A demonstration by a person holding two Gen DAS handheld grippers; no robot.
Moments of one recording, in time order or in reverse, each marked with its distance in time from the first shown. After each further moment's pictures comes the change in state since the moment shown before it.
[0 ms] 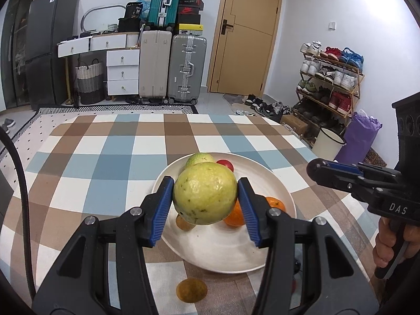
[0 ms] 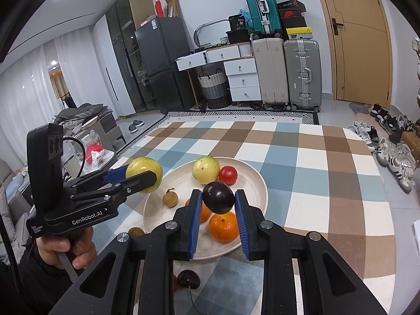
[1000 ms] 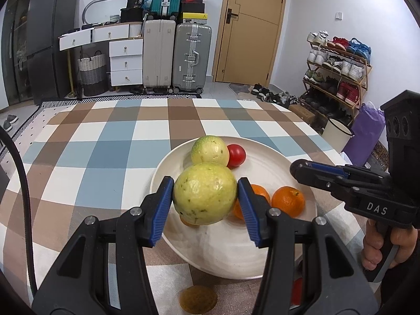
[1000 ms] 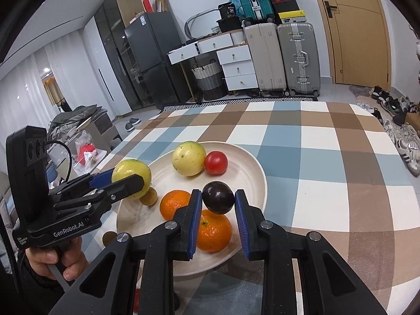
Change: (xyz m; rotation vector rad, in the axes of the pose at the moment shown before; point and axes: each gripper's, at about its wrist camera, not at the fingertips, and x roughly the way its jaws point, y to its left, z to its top) left arm 0.040 0.008 -0.016 0.002 0.057 0.031; right arm 0.061 -0.028 -0.015 0.069 0.046 0.006
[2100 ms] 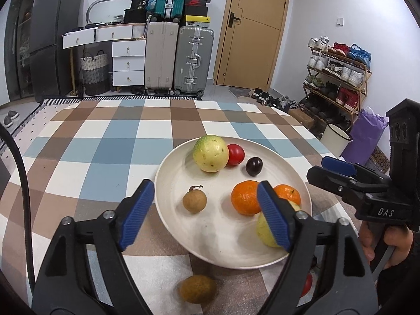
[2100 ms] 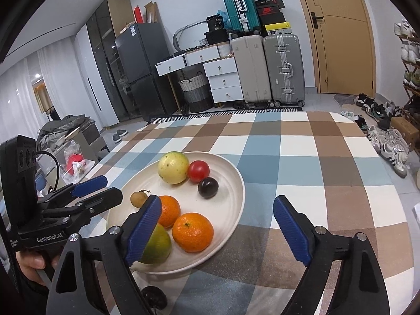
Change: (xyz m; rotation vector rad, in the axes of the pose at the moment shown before) left arm -0.018 0.005 -0.005 -0.030 -0.025 -0.003; right arm -0.017 -0.006 -0.005 0.004 -0.077 -0.080
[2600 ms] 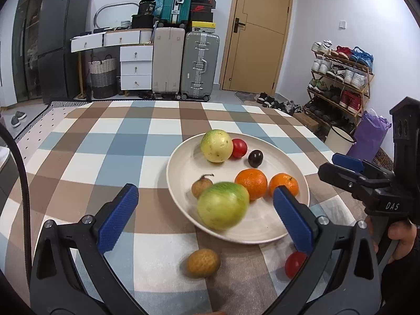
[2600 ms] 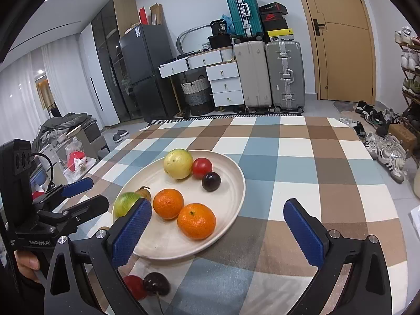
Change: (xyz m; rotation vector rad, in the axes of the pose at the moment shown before) left arm -0.033 0.002 -0.020 -0.010 -0.032 0.035; right arm -0.020 0.006 -0.011 -0.029 -0.028 -0.011
